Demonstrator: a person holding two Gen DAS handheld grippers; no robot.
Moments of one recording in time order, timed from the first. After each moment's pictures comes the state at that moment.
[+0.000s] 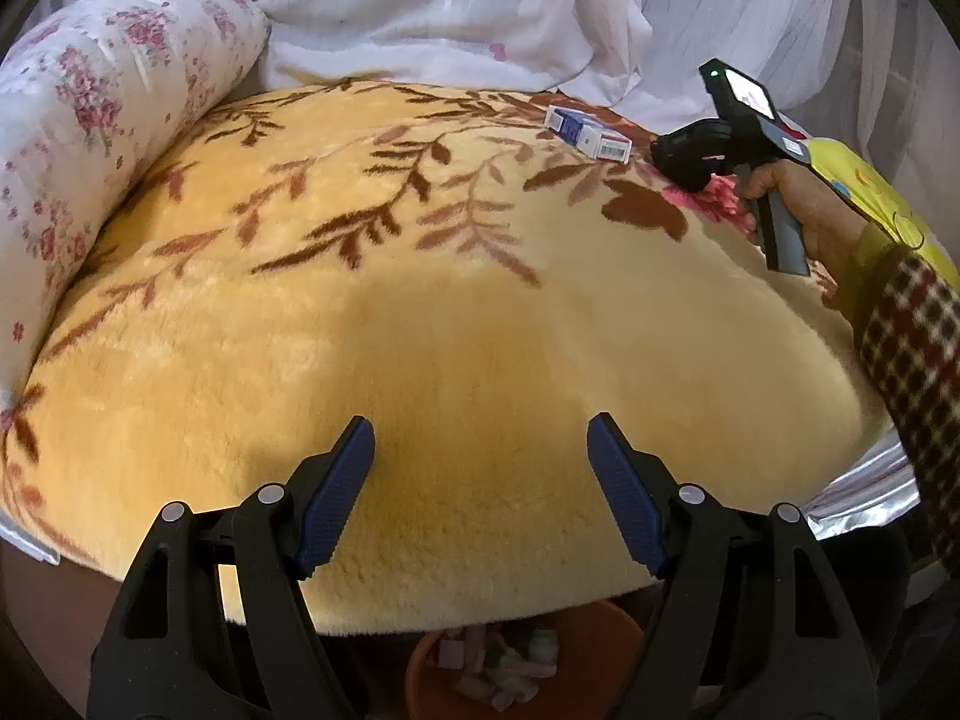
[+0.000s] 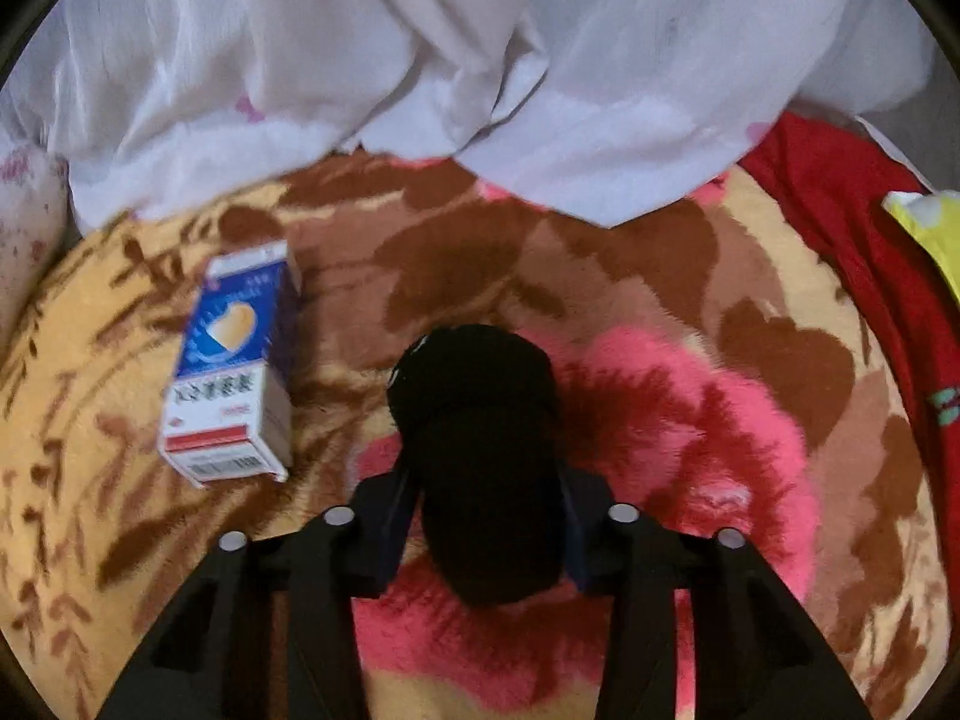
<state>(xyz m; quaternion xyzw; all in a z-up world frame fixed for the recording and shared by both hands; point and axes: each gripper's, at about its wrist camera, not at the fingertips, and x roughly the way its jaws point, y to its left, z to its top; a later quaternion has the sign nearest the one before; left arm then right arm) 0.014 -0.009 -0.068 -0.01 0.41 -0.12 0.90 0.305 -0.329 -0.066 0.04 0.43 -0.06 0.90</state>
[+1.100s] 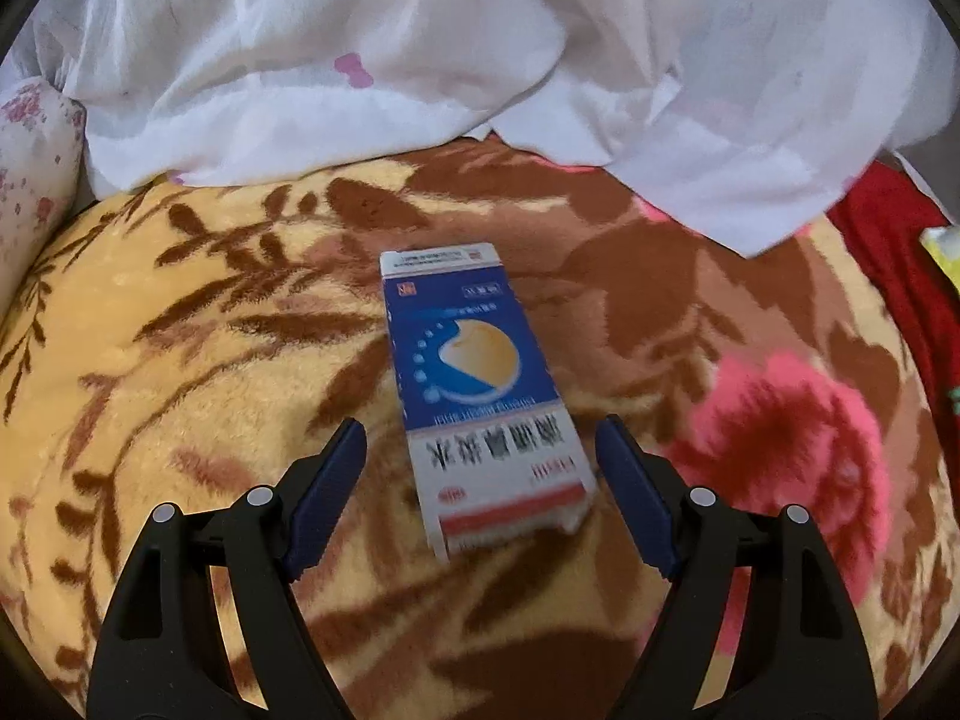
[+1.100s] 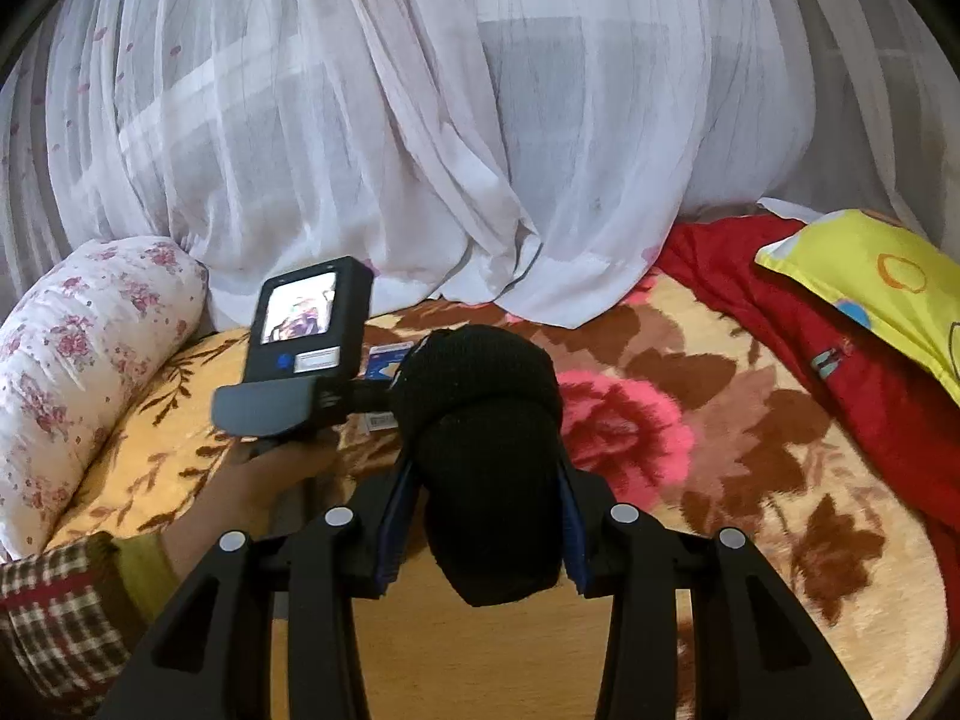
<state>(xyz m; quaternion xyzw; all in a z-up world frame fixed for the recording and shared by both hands) 0.340 -0.219 -0.078 0.01 0.44 -0.07 0.90 0.112 -0.352 -0.004 0.08 0.25 0.01 0.96</state>
